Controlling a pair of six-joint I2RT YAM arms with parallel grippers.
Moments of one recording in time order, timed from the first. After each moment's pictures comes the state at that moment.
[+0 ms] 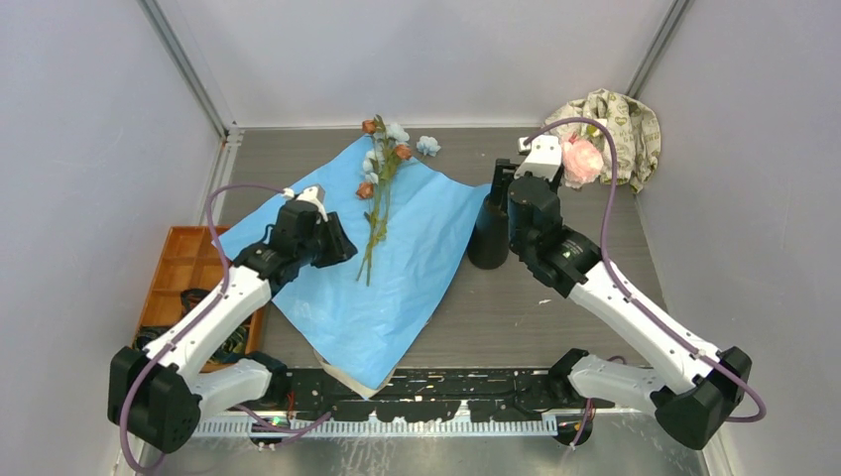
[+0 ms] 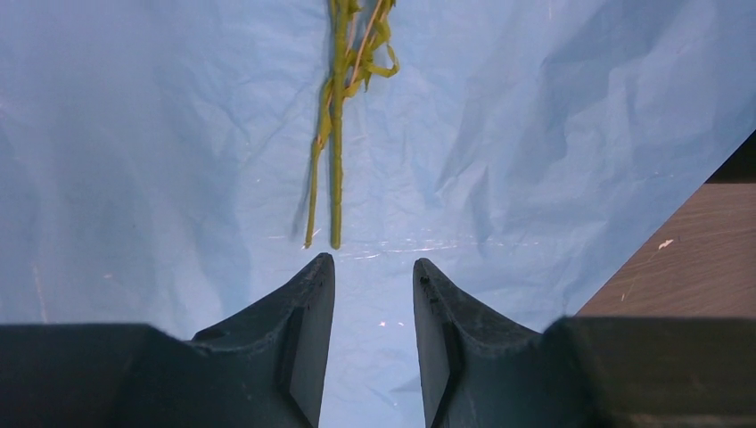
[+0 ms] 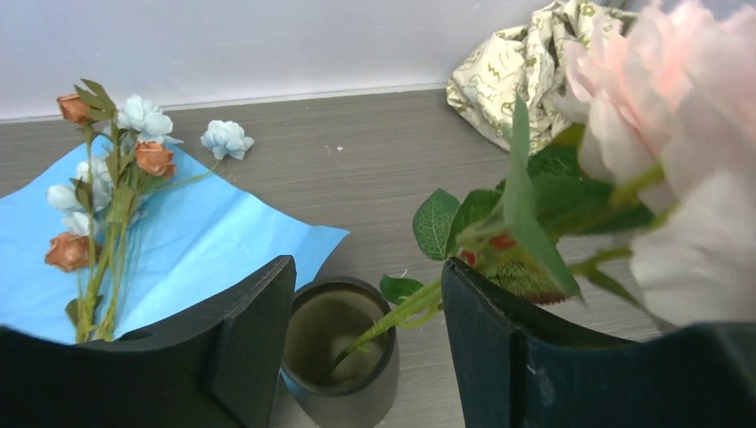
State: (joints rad) left arm -0.42 1.06 0.78 -0.43 0.02 -0.60; right arm 0.67 1.07 1.04 -0.16 0.80 0.14
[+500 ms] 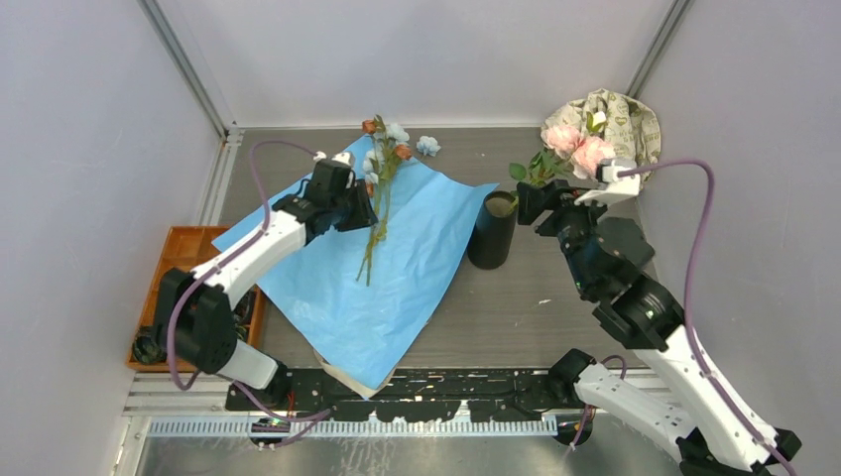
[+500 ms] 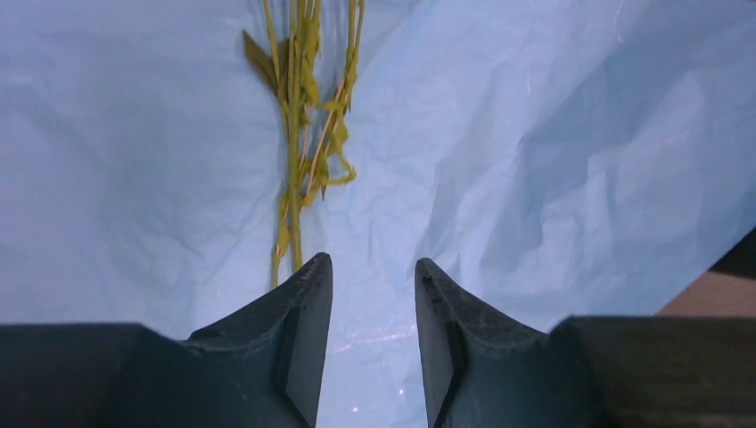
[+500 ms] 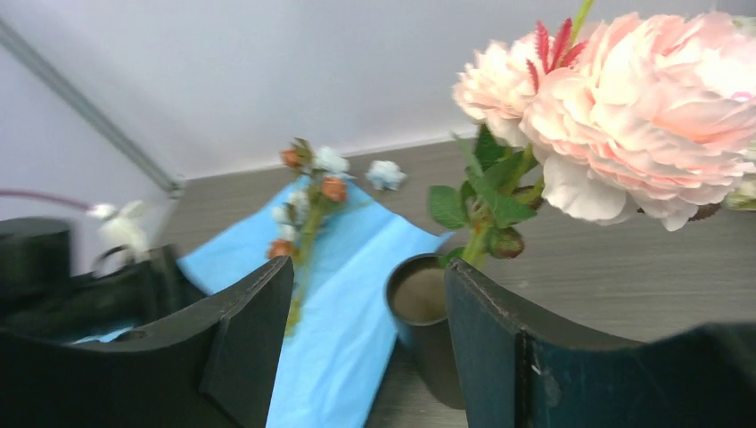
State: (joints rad) left arm -0.45 1.44 1.08 -0.41 0.01 -0.55; right arm 0.67 0.74 1.06 -0.34 0.55 0.33
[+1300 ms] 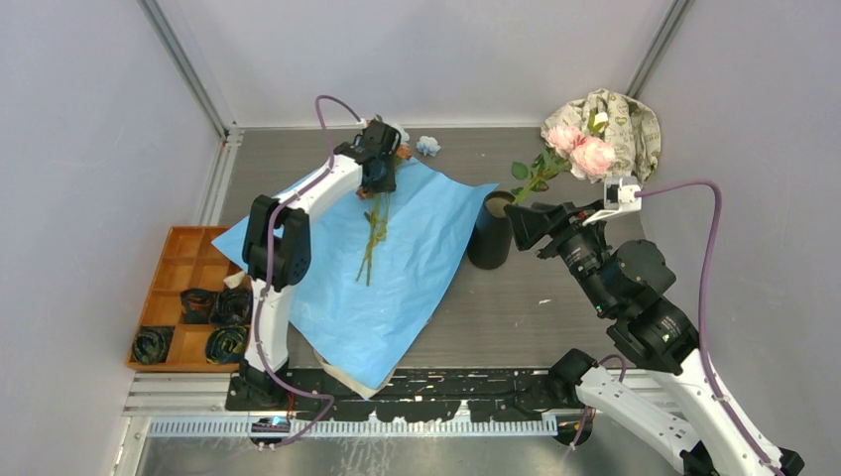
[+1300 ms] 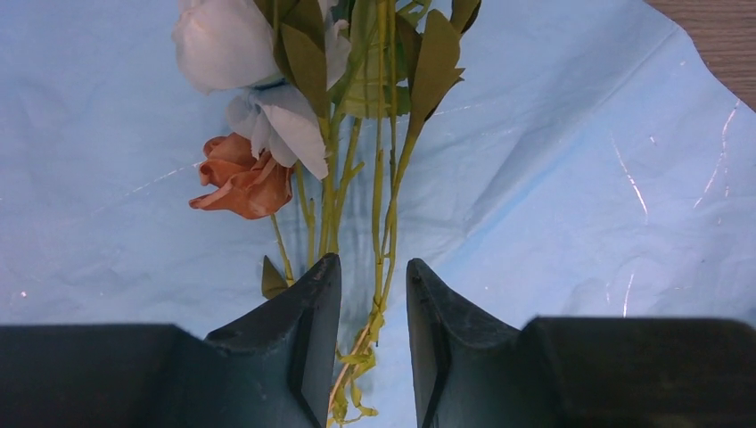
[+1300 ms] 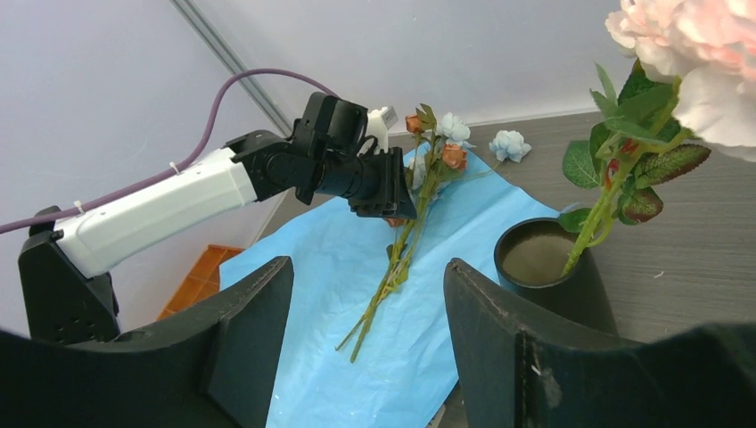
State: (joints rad) left arm -0.46 2.16 1.85 -0.64 -0.20 -0.44; right arm 0.67 0.59 1.00 -0.35 0.25 0.48
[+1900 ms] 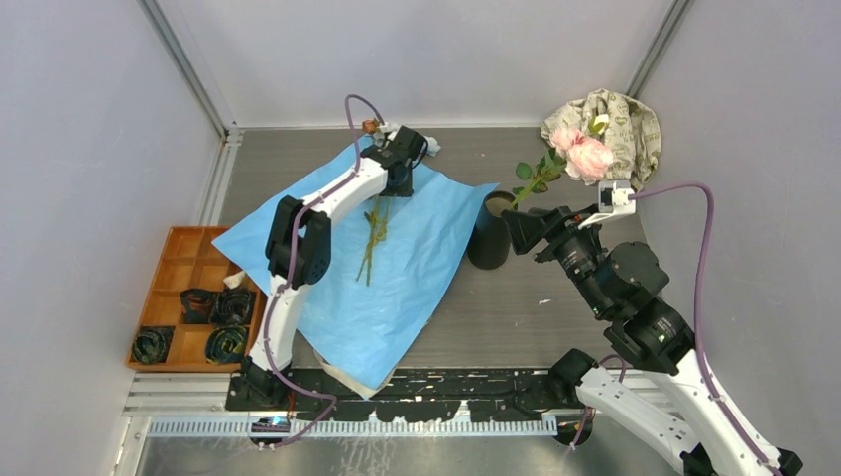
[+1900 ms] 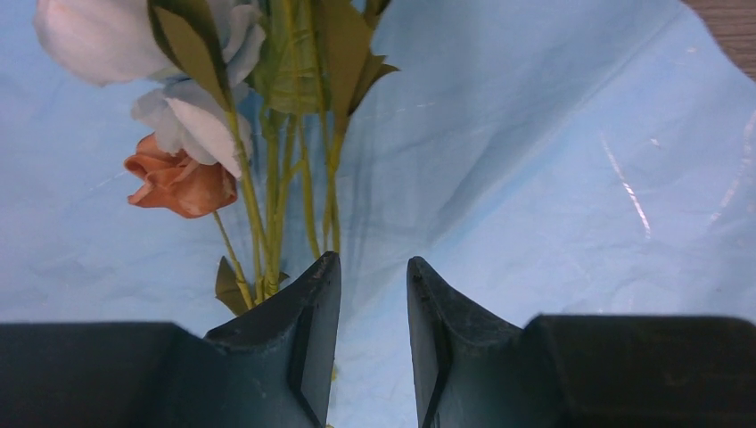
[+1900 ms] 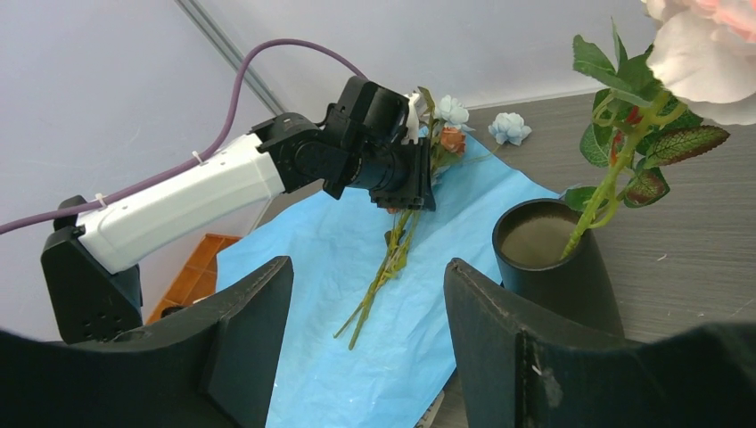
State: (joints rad) left arm -0.56 2.28 2.02 -0.72 -0.34 -0.46; right arm 0.67 0.58 0.96 -0.36 0.24 0.50
